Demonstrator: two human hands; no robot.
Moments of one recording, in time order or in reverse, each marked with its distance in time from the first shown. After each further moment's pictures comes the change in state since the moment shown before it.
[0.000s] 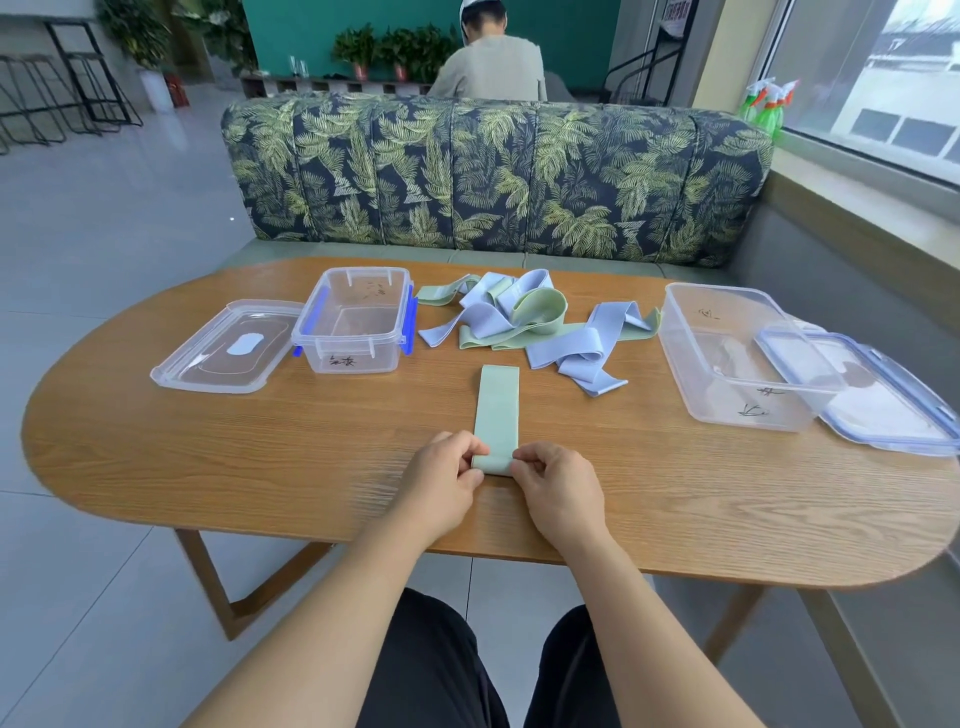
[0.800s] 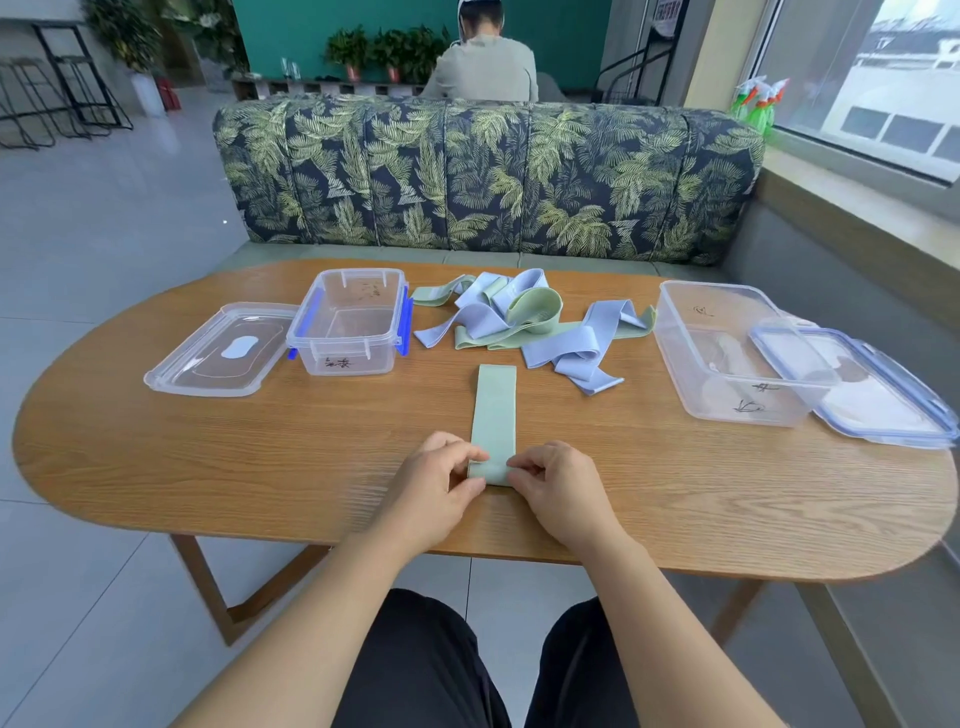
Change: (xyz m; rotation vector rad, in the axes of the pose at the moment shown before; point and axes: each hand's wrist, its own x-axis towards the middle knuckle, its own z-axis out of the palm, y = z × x) left_hand -0.009 -0.011 -0.004 -0.082 0.011 0.153; right_hand 0.001 0.008 -0.007 -0.022 -0.053 -0.192
